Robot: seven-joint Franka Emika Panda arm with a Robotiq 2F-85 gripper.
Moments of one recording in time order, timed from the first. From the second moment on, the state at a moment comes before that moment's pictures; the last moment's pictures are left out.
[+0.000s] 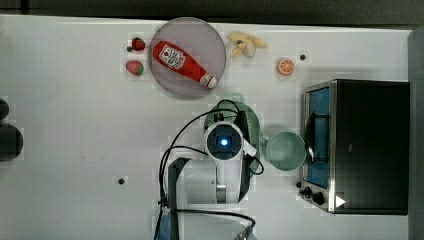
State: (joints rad) arm -0.01 0.31 -0.02 -2.47 -0.06 1.21 0.66
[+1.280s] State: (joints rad) arm 0.23 0.37 0.01 -2.44 -0.02 1.18 0.97
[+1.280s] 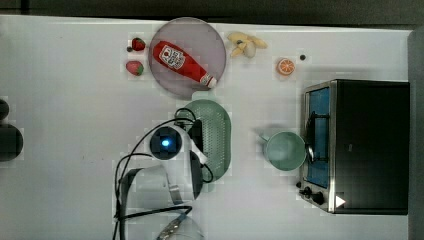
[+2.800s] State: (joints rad) arm 0.51 0.52 0.03 -2.15 0.05 1.04 1.20
